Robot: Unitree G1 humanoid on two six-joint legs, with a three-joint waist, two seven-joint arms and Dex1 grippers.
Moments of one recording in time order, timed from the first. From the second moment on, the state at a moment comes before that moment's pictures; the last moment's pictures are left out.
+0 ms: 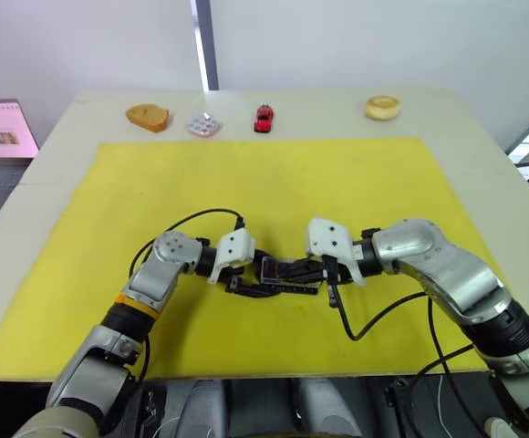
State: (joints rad) left arm -0.54 0.42 -0.34 0.29 -0.16 0.03 -1.30; right arm -0.55 -0.77 0.41 -0.36 0.35 0.63 1.07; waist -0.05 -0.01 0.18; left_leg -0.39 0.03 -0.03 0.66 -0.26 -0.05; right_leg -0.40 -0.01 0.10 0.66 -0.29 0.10
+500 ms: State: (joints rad) left arm -0.52 0.44 -0.33 0.20 -0.17 0.14 -1.29; right arm -0.61 -0.81 0.21 -0.36 0.48 0.83 1.08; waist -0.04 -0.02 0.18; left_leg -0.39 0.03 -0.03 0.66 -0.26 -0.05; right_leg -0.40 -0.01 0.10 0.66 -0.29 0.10
